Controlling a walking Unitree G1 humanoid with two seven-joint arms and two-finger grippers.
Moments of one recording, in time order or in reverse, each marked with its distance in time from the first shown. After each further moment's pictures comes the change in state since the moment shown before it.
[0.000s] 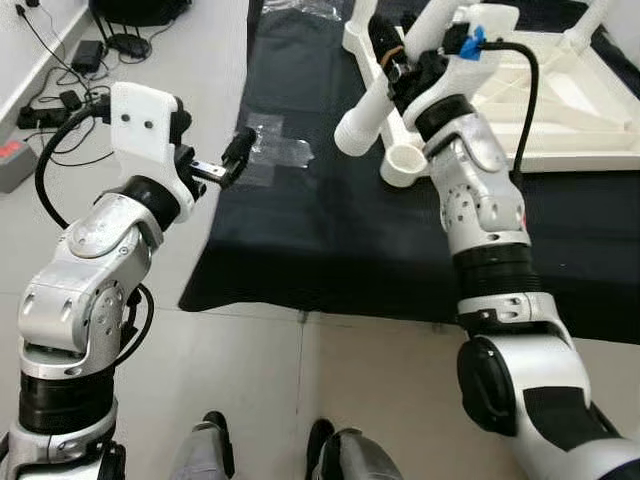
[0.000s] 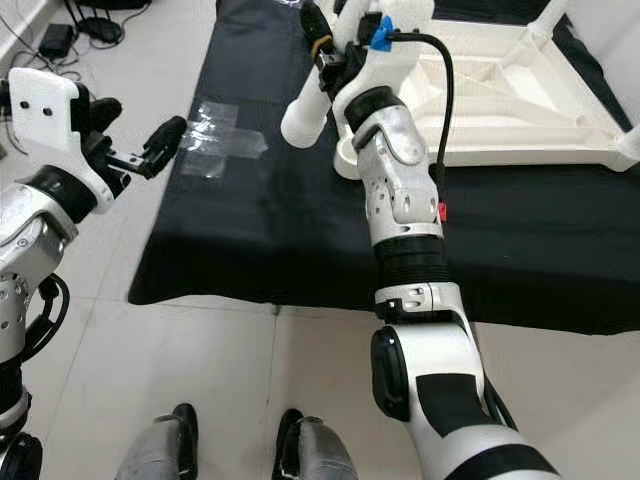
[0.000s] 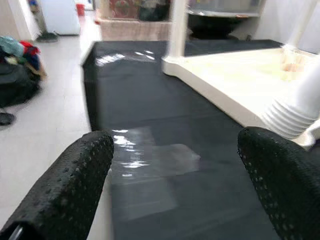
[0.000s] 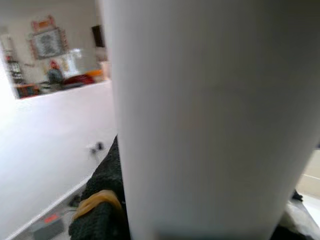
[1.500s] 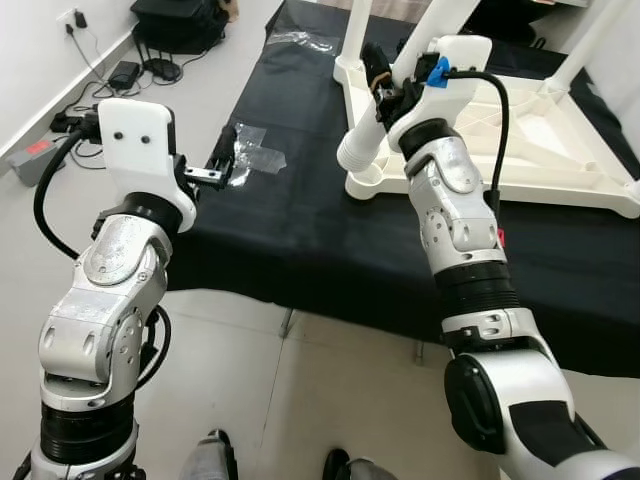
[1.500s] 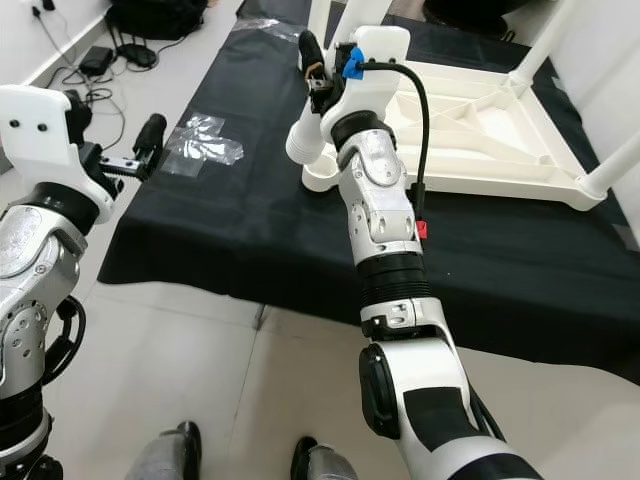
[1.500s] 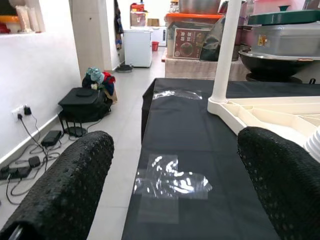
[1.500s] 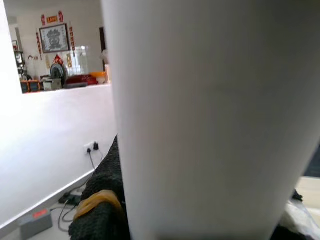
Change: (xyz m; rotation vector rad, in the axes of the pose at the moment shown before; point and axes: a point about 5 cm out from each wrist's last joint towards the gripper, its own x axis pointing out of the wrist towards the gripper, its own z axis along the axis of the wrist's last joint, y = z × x) left arm -0.010 -0.014 0.005 0.055 -0.067 0.207; right arm -0.004 0.017 -0.015 -0.061 0.014 -0.063
